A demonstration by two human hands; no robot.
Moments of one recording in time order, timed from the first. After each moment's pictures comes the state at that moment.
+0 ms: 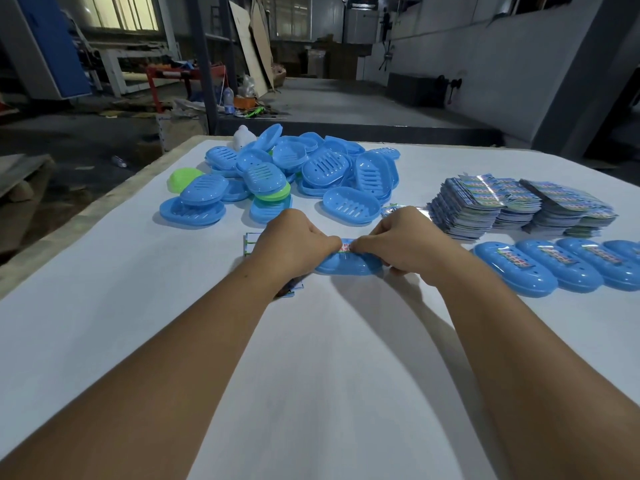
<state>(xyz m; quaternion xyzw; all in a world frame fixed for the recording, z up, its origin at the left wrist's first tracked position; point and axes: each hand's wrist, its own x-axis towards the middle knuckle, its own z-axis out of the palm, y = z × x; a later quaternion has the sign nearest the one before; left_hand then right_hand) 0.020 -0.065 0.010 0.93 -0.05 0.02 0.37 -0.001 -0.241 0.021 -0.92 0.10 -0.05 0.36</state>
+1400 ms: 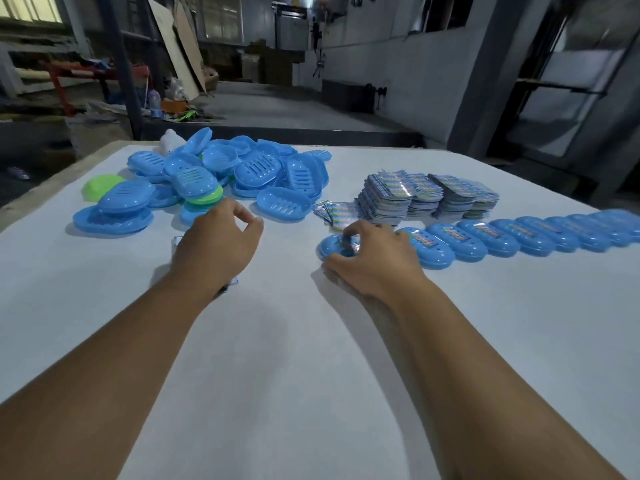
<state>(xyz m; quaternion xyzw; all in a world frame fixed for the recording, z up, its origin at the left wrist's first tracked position) 0.022 -0.061 -0.001 0.93 -0.06 0.15 0.33 -0.072 -0.268 0.003 -0.96 0.17 -0.14 0.17</state>
